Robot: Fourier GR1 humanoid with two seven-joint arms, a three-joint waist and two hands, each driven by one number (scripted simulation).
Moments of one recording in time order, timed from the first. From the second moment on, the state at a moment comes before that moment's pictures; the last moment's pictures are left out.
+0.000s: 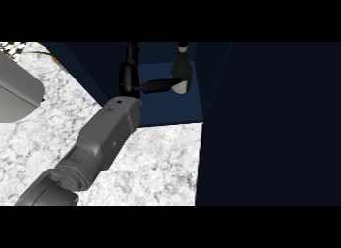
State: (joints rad) left arm -1.11 0.01 0.04 -0.09 0.43 0.42 -0.82; right arm -0.07 -0.01 0.18 -2.47 -0.05 0.11 0.60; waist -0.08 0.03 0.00
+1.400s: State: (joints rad) left arm -1.06 0.00 -0.04 -0.16 0.52 0.22 -0.85; right arm -0.10 -0.01 0.17 -2.45 -0.06 0.09 0.62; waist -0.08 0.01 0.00
